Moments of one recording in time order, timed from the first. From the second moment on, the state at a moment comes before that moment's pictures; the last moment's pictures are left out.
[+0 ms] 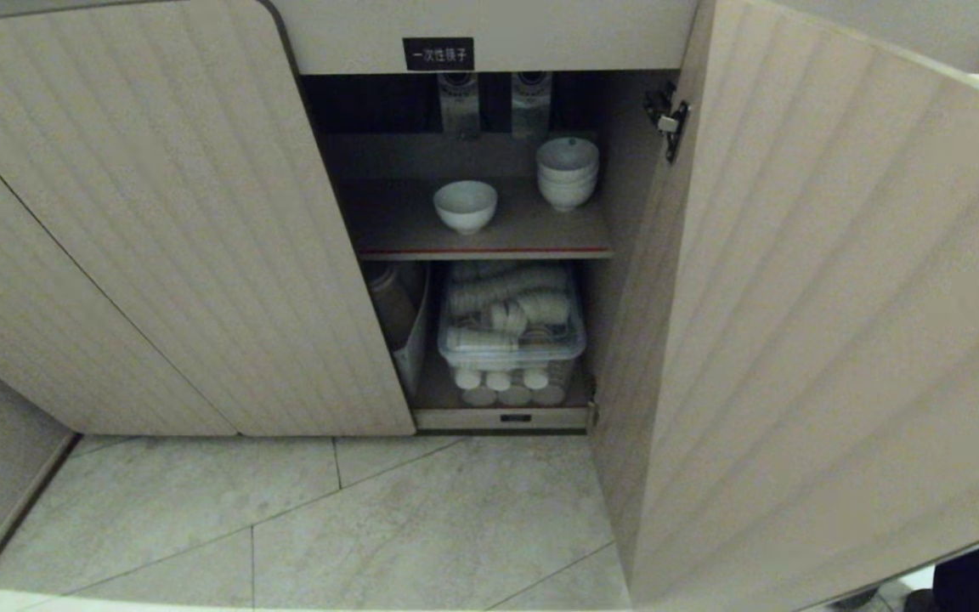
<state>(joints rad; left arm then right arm) 0.00 0.00 0.00 0.00 -0.01 -0.02 0.00 0.00 0.00 0.00 0.00 0.07</state>
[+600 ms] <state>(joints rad) 0.00 0.00 0.00 0.00 -0.01 -0.02 0.00 0.00 0.00 0.00 0.00 0.06</state>
